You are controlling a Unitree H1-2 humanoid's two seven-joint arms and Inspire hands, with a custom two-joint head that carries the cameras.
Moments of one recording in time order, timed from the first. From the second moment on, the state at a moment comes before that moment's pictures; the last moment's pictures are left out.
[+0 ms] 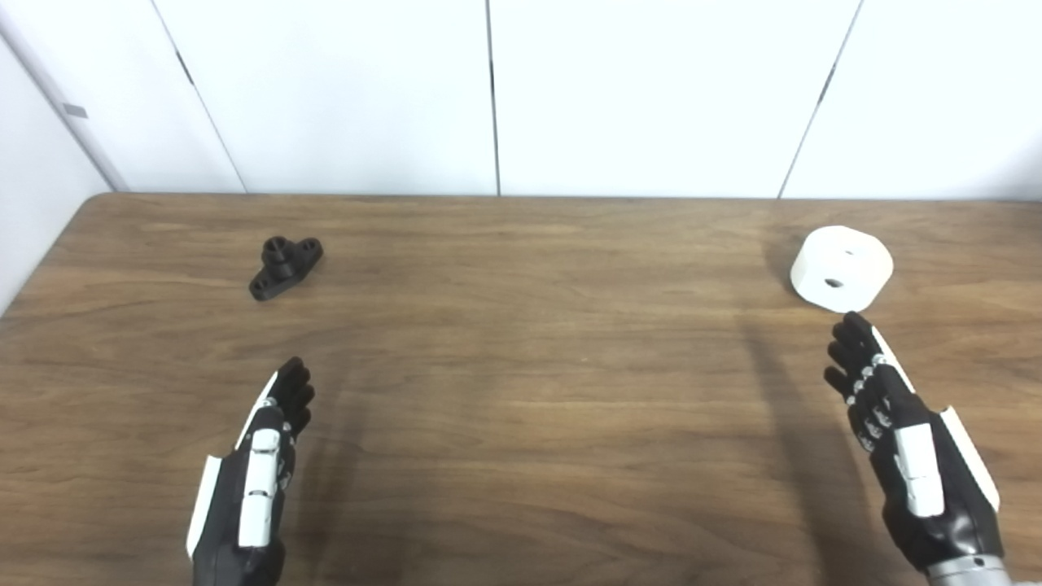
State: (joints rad) left arm 0.45 0.11 0.06 -0.53 -0.13 0.04 0.06; right arm 0.25 -0.18 -0.09 -0.54 0.08 0.17 0.12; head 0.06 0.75
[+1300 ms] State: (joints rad) left arm 0.44 0.11 0.04 -0.53 -0.10 0.06 0.06; right arm 0.24 -0.19 -0.13 -0.50 0.12 0.21 0.12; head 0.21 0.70
